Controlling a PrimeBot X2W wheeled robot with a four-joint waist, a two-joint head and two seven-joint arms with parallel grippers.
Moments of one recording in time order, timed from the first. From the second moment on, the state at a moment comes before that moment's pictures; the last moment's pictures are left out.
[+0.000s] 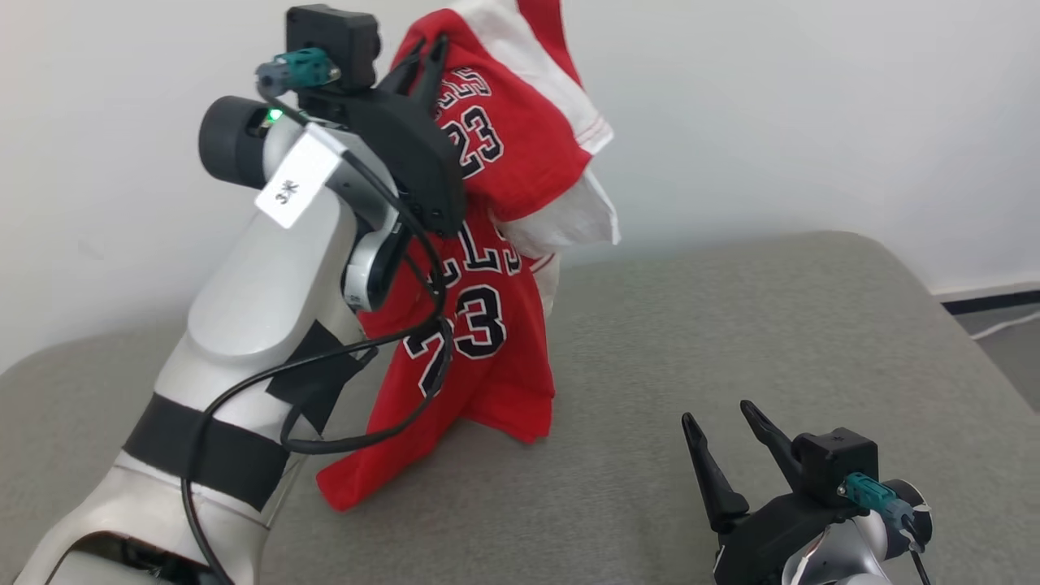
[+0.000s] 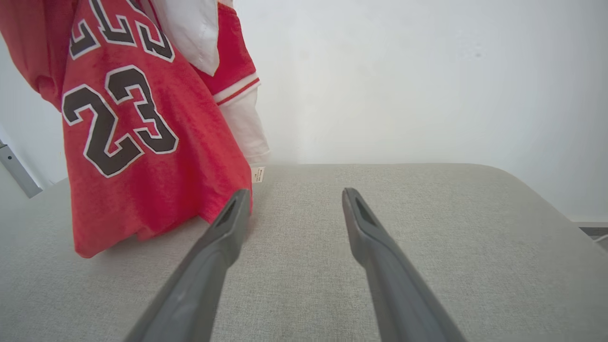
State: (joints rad) left arm -1.08 0.03 -0.59 0.75 -0.44 0.03 0.06; right arm -0.04 -0.12 0.25 0.04 0.29 -0.09 0.08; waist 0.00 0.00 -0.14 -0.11
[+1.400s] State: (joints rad) left arm -0.83 0.03 -0.96 0.77 -0.57 0.05 0.19; right arm -0.05 -0.11 0.24 0.07 0.29 -0.09 0.08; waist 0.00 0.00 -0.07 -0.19
